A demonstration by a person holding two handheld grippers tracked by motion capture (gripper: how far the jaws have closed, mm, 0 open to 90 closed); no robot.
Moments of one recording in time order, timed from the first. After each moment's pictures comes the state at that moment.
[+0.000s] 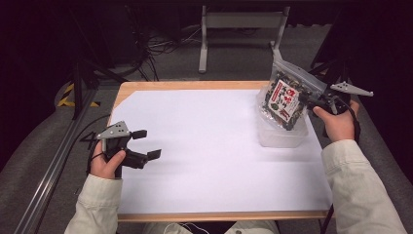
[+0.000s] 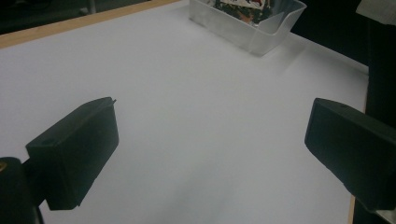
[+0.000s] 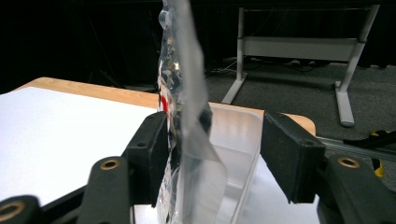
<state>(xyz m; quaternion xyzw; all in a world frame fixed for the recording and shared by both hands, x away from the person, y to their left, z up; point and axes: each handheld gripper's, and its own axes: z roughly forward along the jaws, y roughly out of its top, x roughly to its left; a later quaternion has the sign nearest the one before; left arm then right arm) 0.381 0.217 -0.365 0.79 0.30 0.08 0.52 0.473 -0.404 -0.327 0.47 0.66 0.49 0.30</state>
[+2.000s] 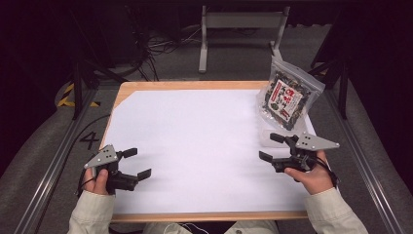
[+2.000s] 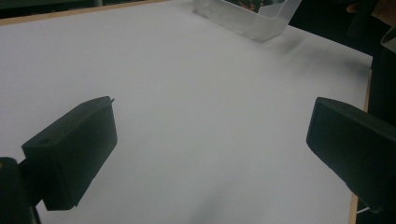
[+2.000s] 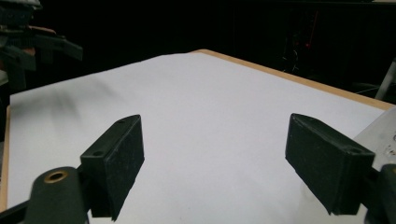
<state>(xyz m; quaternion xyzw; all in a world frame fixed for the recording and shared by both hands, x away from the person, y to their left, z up) 0.341 0.246 -0.417 0.77 0.30 0.10 0.55 0.356 -0.299 -0.384 0.27 0.75 0.57 0.19</state>
